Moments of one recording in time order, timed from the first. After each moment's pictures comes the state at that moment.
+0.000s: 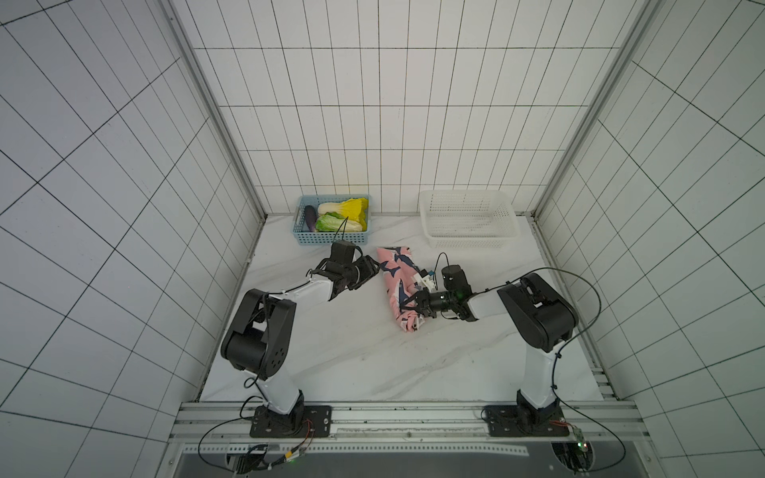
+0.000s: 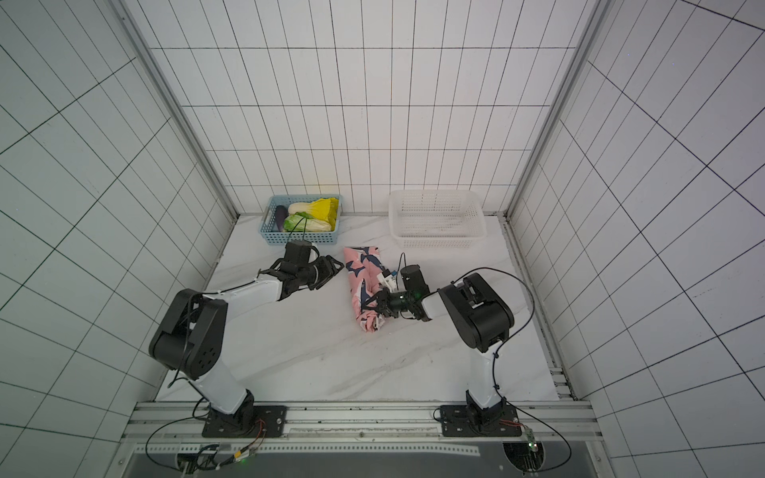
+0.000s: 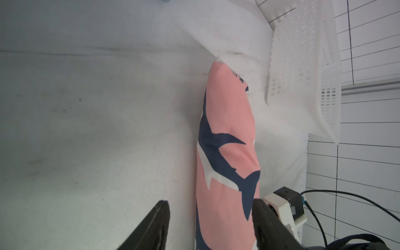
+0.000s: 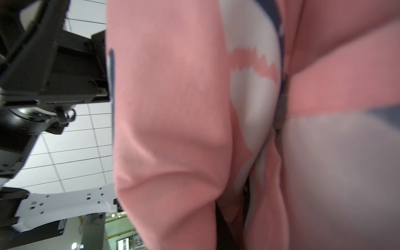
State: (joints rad) left arm -0.37 1.73 0.98 0.02 0.31 -0.88; right arm 0.56 2.02 0.76 0.71 -0.99 1.01
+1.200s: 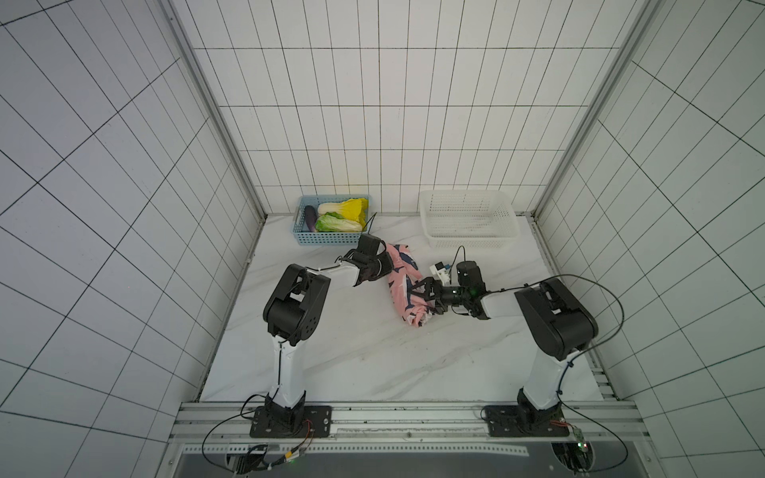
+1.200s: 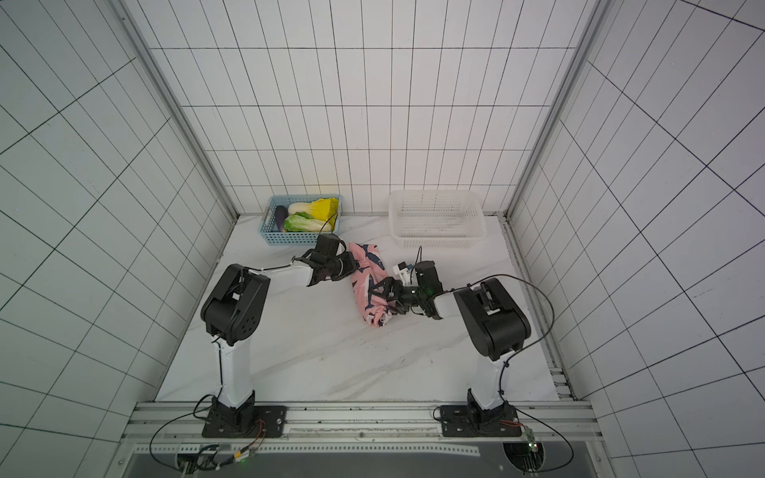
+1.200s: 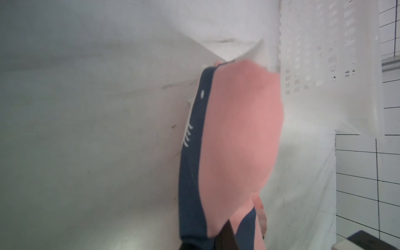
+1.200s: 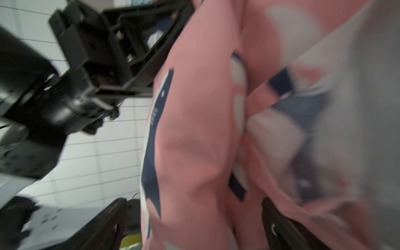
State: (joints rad) left arm -0.44 2.01 1.27 -0.03 0.22 -0.80; right arm 0.50 1.78 0.83 0.23 -0.77 0.76
